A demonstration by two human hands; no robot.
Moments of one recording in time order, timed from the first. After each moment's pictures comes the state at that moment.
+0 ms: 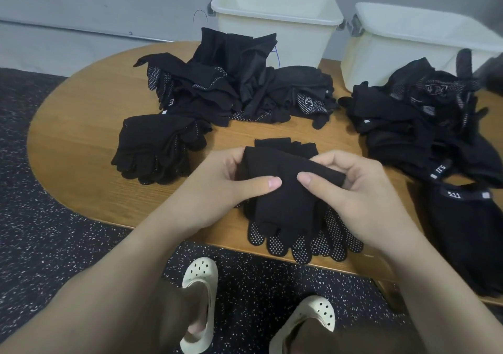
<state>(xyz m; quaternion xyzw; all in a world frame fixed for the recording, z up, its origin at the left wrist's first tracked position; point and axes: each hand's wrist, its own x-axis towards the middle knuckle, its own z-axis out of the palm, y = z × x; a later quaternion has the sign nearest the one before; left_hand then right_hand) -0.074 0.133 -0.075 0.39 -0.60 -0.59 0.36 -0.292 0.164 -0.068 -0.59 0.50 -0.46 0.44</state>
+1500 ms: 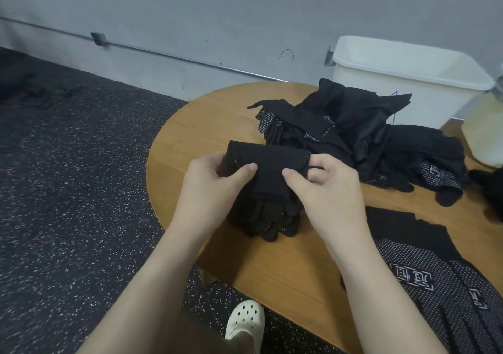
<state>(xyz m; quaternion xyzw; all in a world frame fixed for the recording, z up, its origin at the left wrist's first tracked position) 0.073 0.081 -0.079 0.63 -0.45 -0.36 0.53 -0.099 0.057 -0.070 -0.56 0.55 -0.46 0.42</state>
